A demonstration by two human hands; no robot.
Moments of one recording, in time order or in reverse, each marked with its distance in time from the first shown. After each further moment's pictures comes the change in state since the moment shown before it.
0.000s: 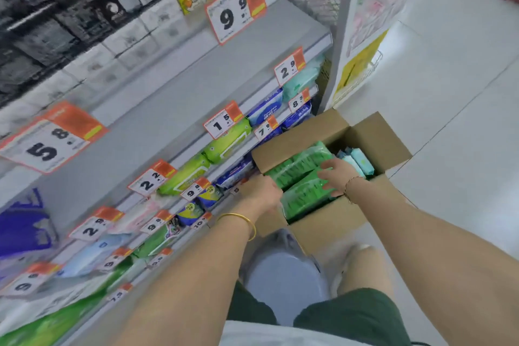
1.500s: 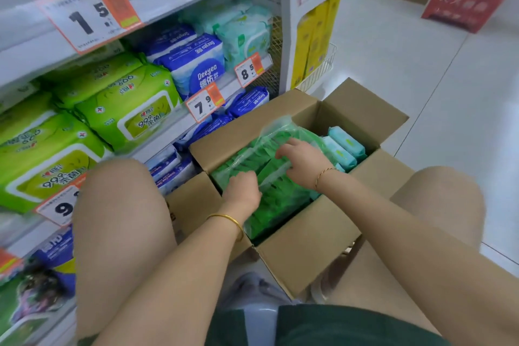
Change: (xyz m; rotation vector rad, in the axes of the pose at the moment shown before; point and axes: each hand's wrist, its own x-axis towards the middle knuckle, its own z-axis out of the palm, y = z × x) left_hand 0.267 -0.083 0.188 0.522 0.424 0.428; right_hand 0.207 0.157 0.092 -0.757 0.447 -0.692
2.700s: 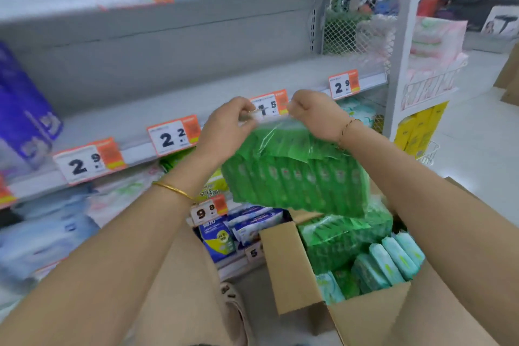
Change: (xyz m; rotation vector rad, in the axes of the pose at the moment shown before) left_hand -0.142 -0.096 -0.270 -0.325 0.852 0.109; right_hand 0.012 -0.202 -0.200 0.292 0.306 -0.478
